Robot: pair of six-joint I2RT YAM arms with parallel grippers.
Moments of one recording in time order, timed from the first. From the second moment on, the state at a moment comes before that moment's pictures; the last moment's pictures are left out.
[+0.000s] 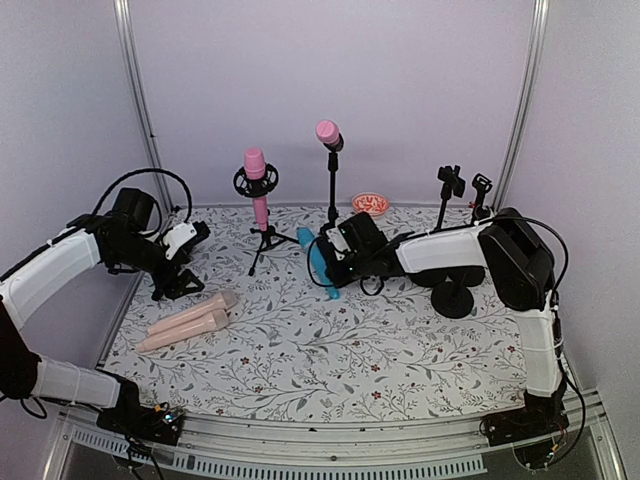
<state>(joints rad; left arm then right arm) -0.18 1.20 0.98 -0.78 0.32 0.68 0.79 2.20 1.54 -0.09 -0.02 0.21</state>
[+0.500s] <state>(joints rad) -0.18 1.22 0.98 -0.78 0.32 0.67 0.86 2.02 1.24 -0.05 0.00 0.25</state>
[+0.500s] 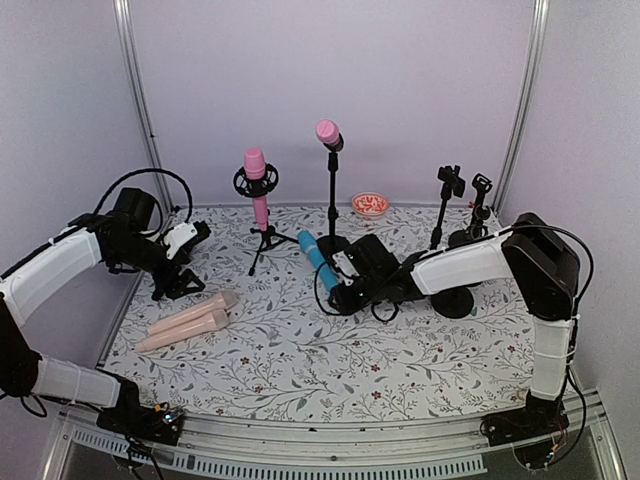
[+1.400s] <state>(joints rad) -0.18 1.22 0.99 -0.79 0.32 0.66 0.77 2.30 1.62 -0.15 -0.03 0.18</state>
